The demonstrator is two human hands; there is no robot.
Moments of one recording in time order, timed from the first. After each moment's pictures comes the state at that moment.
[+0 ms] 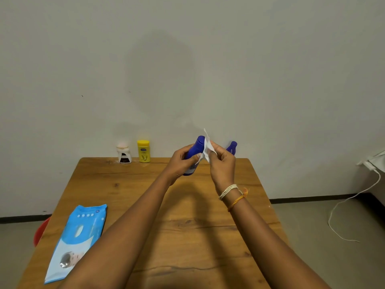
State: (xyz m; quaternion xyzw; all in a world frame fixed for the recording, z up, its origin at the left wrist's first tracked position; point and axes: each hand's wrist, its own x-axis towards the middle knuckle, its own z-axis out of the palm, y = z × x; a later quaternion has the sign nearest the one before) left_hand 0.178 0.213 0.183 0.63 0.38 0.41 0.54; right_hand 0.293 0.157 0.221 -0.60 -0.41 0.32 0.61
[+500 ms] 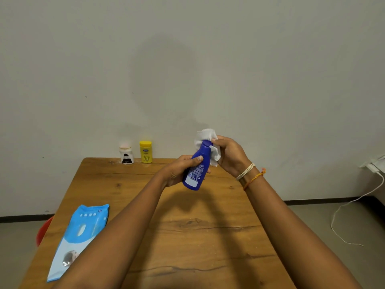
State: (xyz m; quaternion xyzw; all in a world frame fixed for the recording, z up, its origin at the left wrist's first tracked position) left_hand 0.165 0.212 0.187 0.53 0.32 0.26 0.74; right_hand 0.329 0.184 0.256 -0.44 -0.39 0.62 0.51
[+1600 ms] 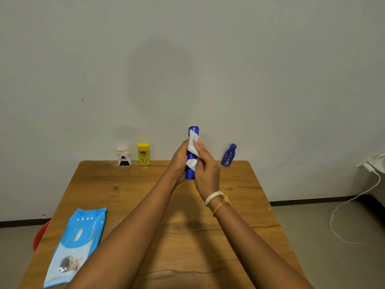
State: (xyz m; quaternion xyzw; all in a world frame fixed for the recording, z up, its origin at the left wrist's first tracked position) left_hand 0.196 0.220 0.196 0.38 0.35 0.46 0.73; right_hand 0.265 0.154 0.205 -0.54 -0.55 0.25 0.59
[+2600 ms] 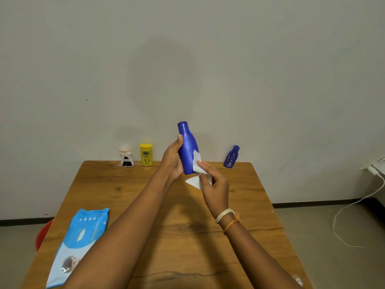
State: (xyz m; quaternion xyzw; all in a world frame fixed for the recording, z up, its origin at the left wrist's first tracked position) left_hand 0.173 0.234 0.199 0.25 0.31 0.51 0.76; right_hand 0.279 0.131 0.181 -0.57 -0.52 0.27 0.58
